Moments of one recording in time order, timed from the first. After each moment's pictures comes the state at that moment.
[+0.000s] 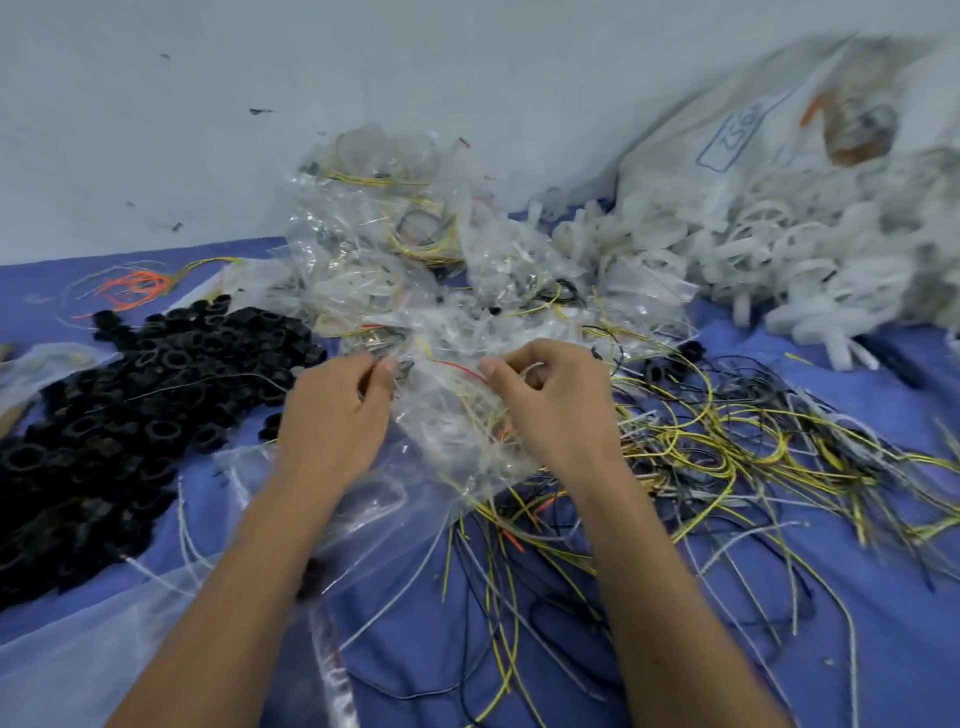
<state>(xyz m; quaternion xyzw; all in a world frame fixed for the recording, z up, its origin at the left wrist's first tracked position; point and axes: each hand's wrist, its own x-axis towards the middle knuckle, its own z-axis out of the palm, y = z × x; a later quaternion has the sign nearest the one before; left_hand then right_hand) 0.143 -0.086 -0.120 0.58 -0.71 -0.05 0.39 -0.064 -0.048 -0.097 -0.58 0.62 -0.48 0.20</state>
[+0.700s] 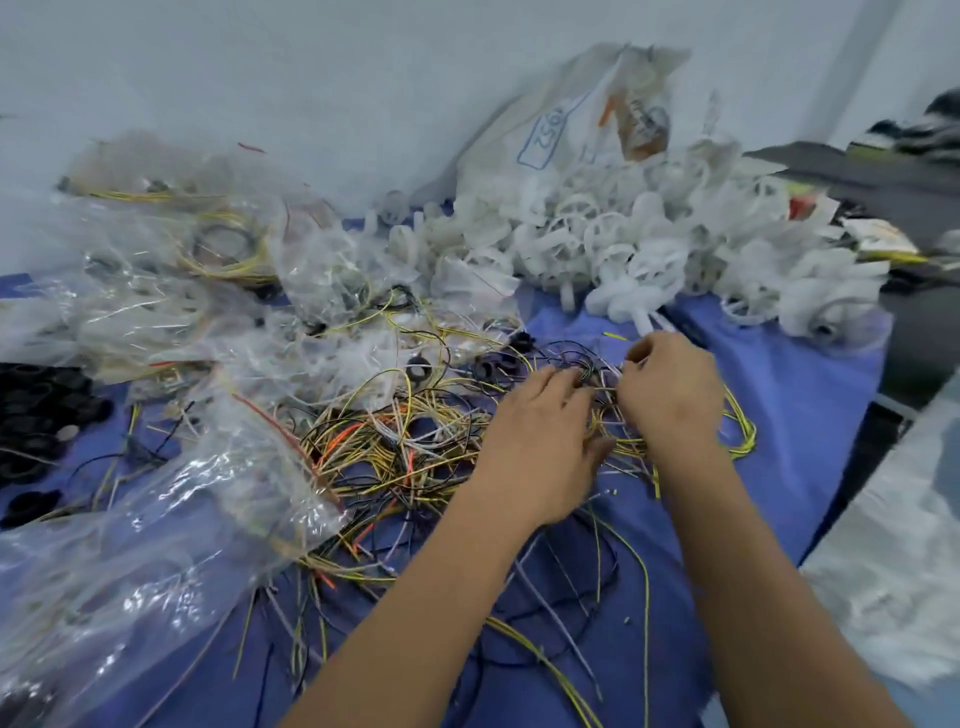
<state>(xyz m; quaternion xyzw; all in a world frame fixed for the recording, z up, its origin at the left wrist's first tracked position) -0.150 -0.028 -0.125 0.31 -0.94 -0.05 0.16 -0.299 -0.004 -0.098 -0.38 0.87 -0.30 -0.05</state>
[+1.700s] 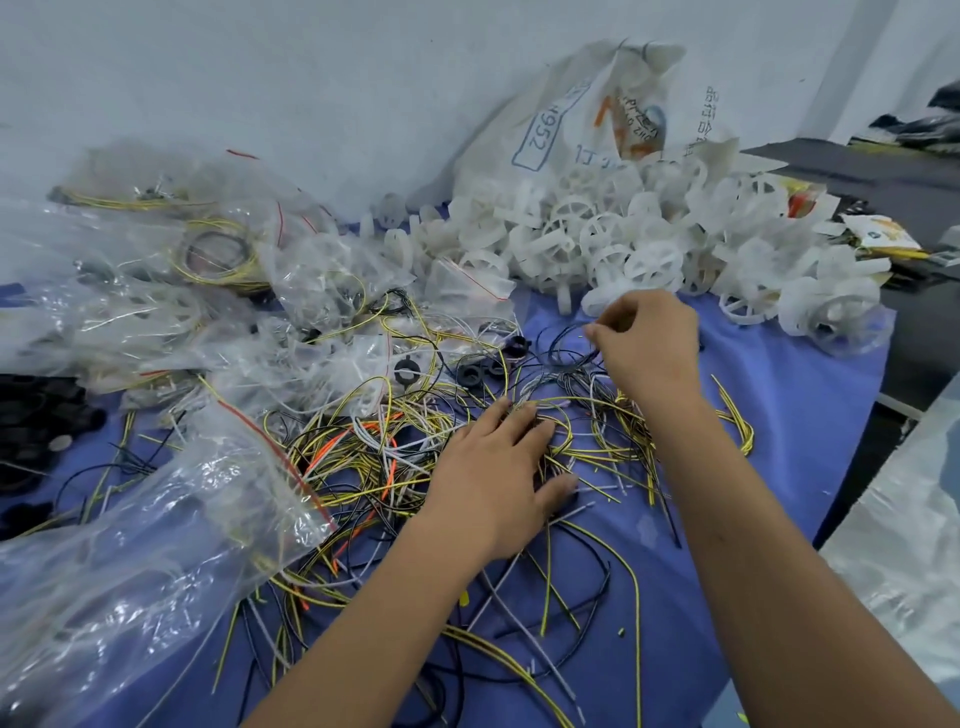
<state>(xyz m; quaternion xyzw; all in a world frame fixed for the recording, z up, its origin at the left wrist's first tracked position) -0.115 -0.033 -0.145 0.35 -0.93 -0.07 0.05 -0.306 -0.030 -0.074 -0.43 0.80 -0.41 -0.01</state>
